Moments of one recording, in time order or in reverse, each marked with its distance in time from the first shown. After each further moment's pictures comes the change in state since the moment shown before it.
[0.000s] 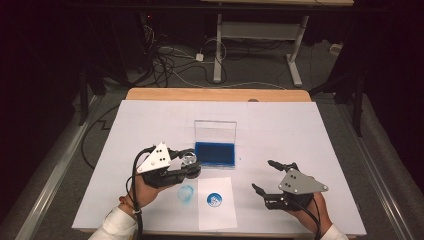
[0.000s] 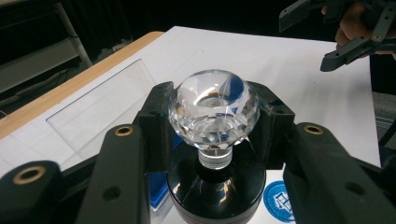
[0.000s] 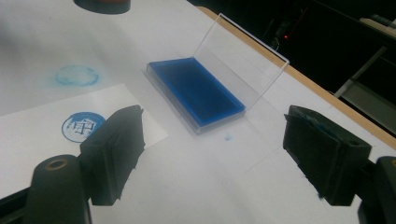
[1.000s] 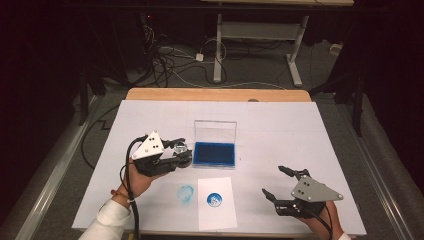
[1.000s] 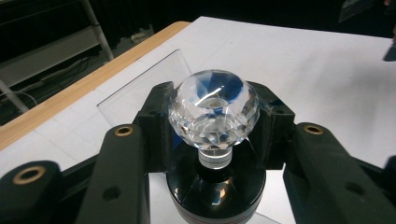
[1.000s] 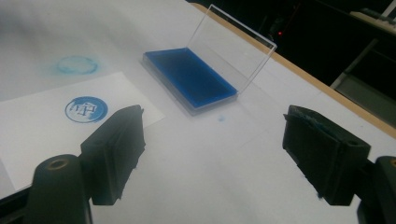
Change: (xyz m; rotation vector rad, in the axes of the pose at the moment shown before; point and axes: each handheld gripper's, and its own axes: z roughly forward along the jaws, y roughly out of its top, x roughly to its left) left arm 0.033 0.002 -0.005 0.056 0.068 -0.020; right arm -0.002 -0.017 -0.021 0.002 -0.017 0.026
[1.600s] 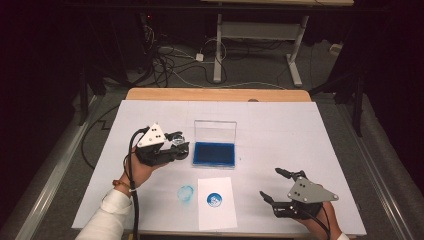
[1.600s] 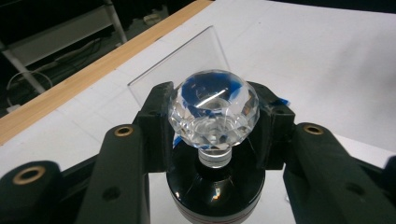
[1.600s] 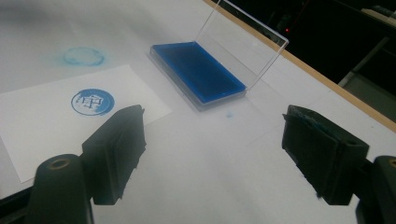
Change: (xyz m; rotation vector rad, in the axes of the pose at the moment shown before) left arm 0.028 -0.006 0.018 0.072 0.058 -0.021; right arm 0.004 -0.001 0.004 0.019 0.017 -0.022
